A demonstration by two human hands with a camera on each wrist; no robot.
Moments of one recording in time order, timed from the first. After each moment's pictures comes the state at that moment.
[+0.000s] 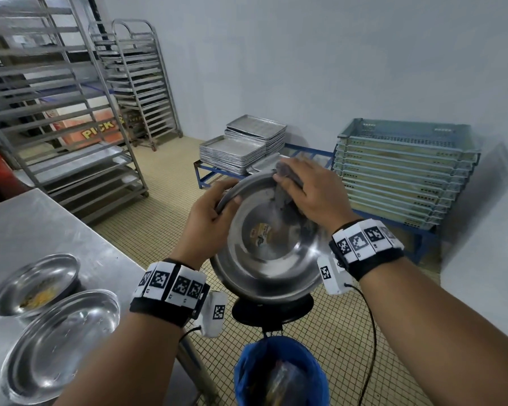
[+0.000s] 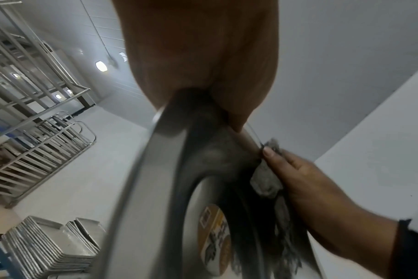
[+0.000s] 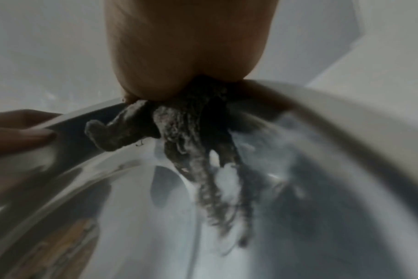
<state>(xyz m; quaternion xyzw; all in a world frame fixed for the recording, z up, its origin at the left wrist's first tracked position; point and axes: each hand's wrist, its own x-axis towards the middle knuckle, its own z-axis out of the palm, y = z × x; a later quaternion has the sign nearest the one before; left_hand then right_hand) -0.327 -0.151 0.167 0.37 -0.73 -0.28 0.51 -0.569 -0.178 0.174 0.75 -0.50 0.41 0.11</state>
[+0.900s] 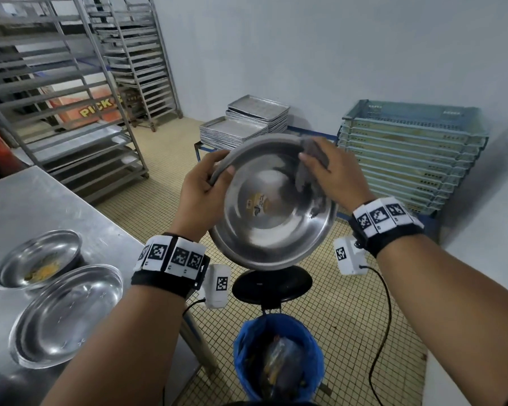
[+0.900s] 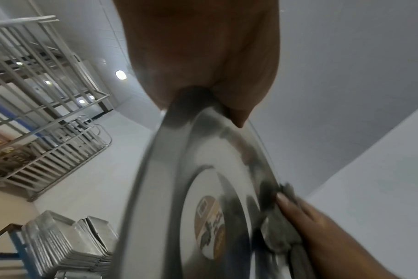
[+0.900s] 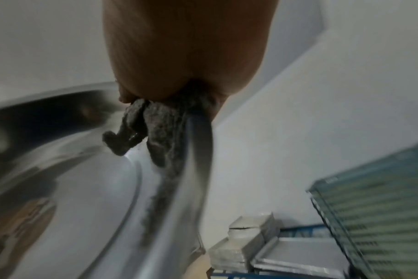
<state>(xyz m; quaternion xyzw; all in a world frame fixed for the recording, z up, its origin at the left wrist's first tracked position) -0.323 -0.155 0.160 0.39 -0.65 -0.33 0.56 -0.597 -0.172 0.162 0.73 -0.54 0.42 0.00</state>
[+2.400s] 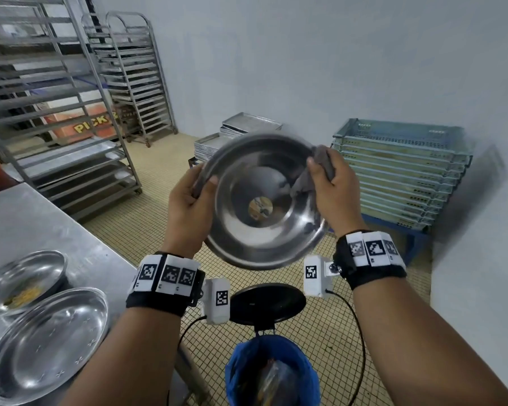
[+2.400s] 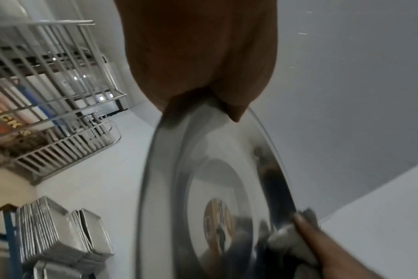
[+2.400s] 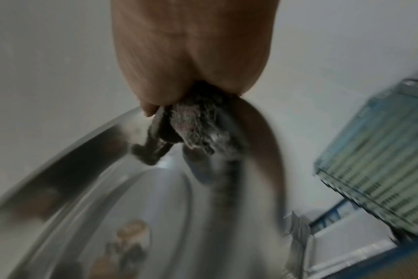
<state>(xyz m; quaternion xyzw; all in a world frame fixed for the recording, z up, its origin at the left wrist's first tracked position) -0.335 -0.162 0.170 0.36 -0.59 -0.36 0.63 -0.591 -0.166 0.168 0.59 -0.55 0.59 -0.07</state>
